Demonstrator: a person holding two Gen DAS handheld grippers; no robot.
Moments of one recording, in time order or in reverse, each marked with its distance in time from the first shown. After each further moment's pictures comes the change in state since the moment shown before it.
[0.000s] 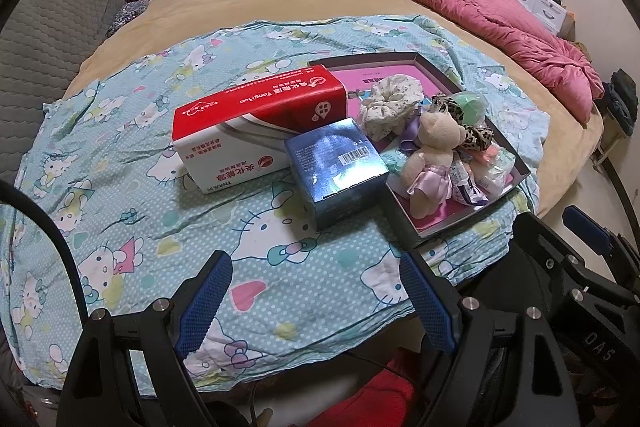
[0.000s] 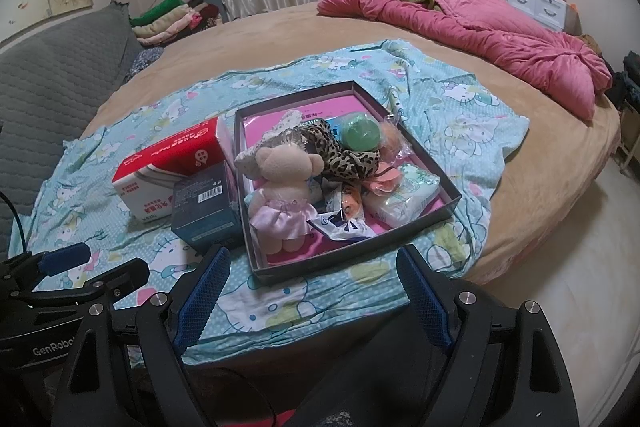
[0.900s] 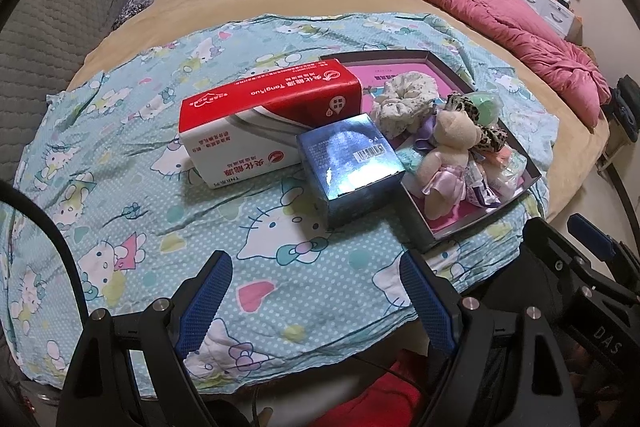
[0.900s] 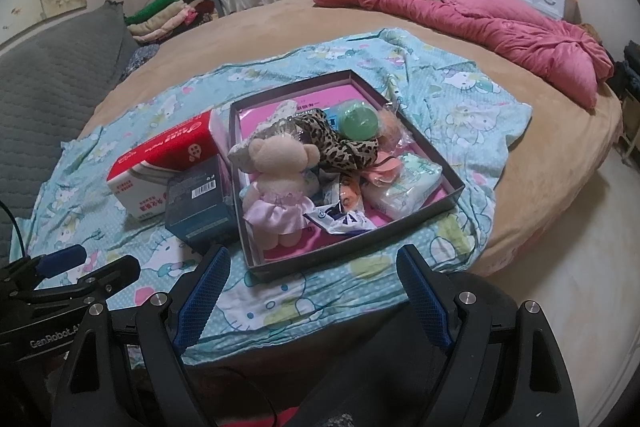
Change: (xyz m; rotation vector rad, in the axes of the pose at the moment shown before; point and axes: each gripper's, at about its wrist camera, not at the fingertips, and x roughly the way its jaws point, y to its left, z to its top) left arm 0.011 0.009 -0.001 -0.028 0.010 0.011; right arm 0.011 -0.003 -0.001 0.019 0.035 0.008
